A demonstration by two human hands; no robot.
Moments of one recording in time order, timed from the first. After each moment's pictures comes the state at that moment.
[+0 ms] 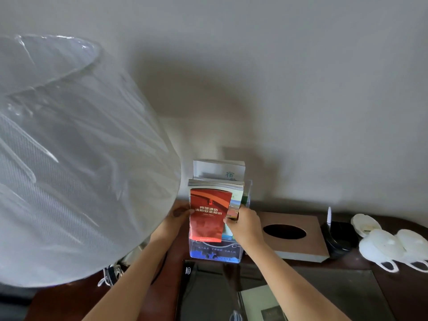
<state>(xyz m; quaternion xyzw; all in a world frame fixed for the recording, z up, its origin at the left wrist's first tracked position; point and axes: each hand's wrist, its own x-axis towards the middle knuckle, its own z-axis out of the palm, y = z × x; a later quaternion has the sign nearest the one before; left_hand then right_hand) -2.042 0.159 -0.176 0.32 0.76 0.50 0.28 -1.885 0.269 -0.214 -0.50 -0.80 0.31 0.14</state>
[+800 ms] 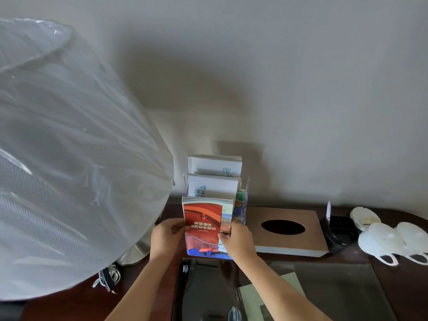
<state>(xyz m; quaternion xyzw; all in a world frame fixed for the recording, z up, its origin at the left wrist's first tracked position) -2.051 0.148 -0.265 0.32 0.82 0.42 0.22 -1.882 0.249 -0.258 -0.51 -0.79 0.33 0.06</state>
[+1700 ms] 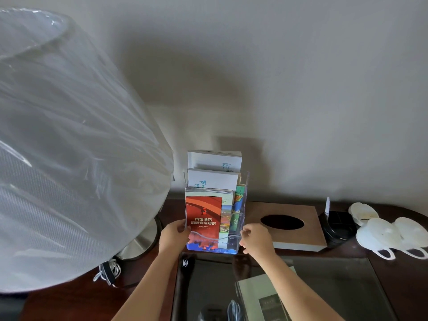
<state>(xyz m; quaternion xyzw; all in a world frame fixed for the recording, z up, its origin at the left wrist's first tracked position) -2.040 0.157 -0.286 0.26 0.84 0.34 0.33 -1.840 0.262 -0.265 -0.60 -0.70 0.38 0.04</state>
